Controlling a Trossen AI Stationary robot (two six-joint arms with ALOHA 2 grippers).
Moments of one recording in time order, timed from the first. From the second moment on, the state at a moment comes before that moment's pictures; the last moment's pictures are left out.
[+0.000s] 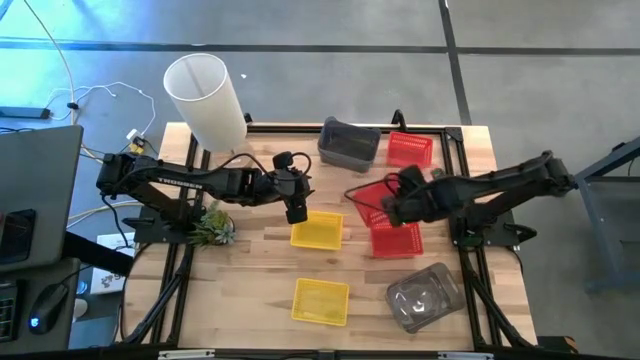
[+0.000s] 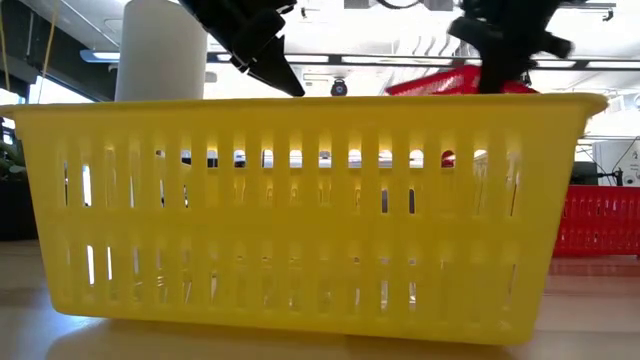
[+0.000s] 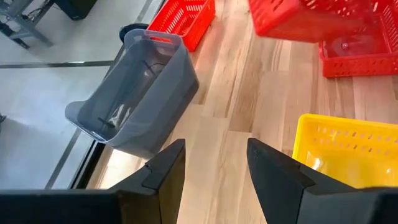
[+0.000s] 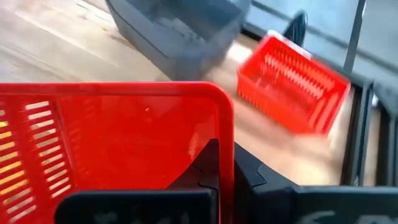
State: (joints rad) left arm 0.11 1.44 1.05 -0.30 -0.45 0.08; right arm 0.21 1.30 1.11 -1.24 0.75 1.21
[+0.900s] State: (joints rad) left arm 0.11 1.44 1.05 -0.32 -0.45 0.09; right arm 0.46 0.98 0.67 -0.95 0.42 1.85
